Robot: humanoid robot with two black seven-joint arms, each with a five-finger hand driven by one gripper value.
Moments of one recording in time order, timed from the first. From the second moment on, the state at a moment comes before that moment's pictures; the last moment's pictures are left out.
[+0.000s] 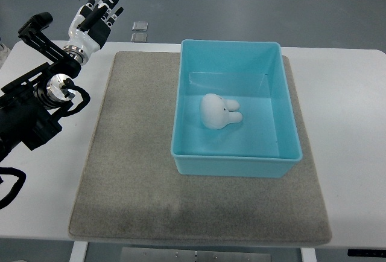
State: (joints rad) left arm -0.97 0.22 -0.50 -0.42 -0.29 -0.31 -0.37; right arm 0.01 0.00 0.06 0.12 -0.11 0.18 0.03
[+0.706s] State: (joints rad) left arm -0.97 0.22 -0.50 -0.41 -0.29 -0.32 -0.37; right arm 0.01 0.00 0.06 0.12 -0.11 0.18 0.03
